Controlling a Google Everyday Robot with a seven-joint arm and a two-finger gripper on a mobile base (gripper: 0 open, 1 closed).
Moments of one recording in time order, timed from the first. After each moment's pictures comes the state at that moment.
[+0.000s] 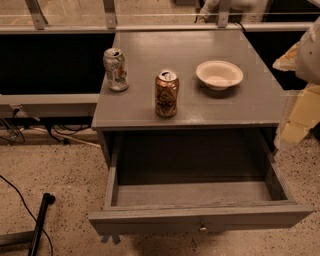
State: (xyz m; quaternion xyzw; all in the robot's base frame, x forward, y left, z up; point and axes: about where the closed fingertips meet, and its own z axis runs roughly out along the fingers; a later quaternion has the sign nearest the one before) arm 0.438 -0.216 0.978 -0.60 0.78 -0.04 0.16
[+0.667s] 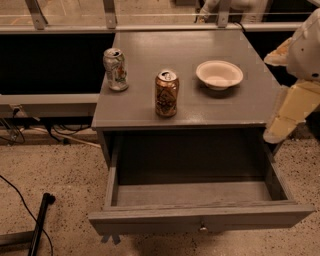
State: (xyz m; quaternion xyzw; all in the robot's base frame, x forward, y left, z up) arm 0.452 -0.203 0.979 -0.61 0.77 -0.03 0.19
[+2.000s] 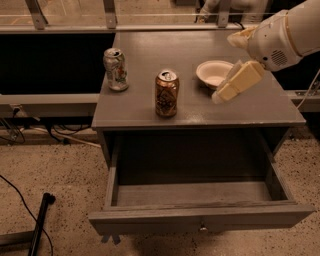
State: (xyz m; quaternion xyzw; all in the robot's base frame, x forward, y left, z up) arm 0.565 -0.144 0.976 -0.57 0.72 0.10 0.40
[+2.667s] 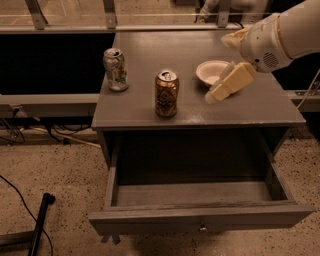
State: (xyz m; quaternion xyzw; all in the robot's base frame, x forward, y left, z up) arm 0.571 -0.131 0.972 -0.56 0.71 0.11 0.41
